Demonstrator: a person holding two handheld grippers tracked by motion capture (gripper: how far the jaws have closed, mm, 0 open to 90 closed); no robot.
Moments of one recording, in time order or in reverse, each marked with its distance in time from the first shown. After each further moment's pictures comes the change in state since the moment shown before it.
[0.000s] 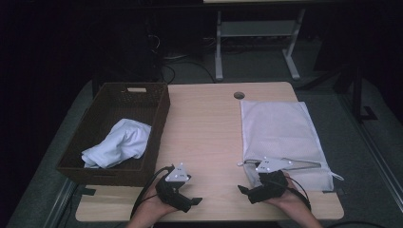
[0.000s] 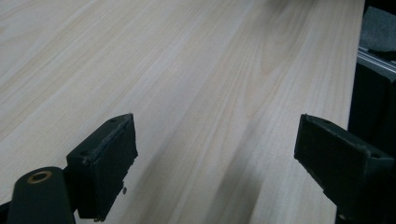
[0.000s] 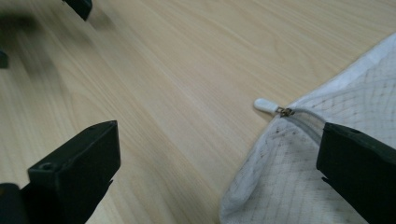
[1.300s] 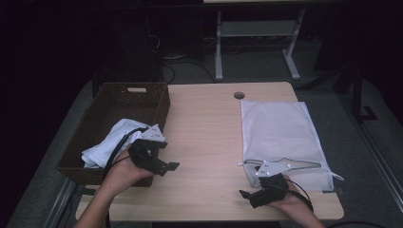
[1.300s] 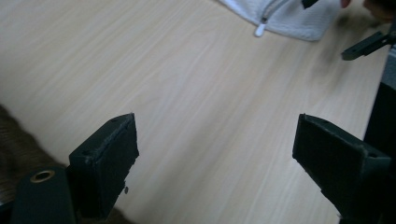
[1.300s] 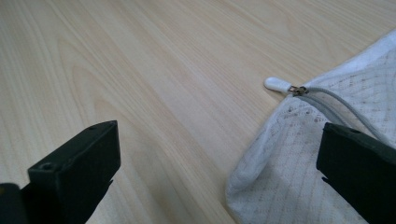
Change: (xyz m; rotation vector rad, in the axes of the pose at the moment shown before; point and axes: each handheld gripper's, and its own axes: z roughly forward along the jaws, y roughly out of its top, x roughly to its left) left arm 0.060 0.066 -0.102 0.065 0.135 -0.013; right arm -0.001 -0.009 0.001 0.029 0.020 -0.024
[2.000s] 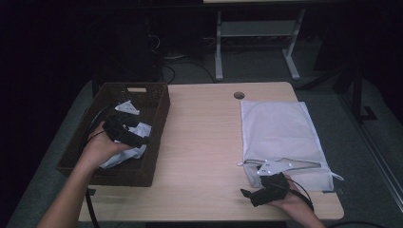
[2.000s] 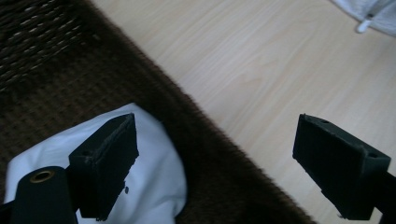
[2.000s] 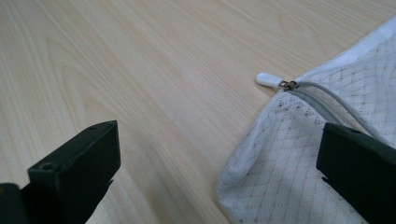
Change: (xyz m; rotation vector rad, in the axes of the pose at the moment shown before) left arm 0.080 -0.002 -0.039 0.074 0.174 -0.120; right arm -0.003 -0.001 0.000 0.004 -0.011 0.021
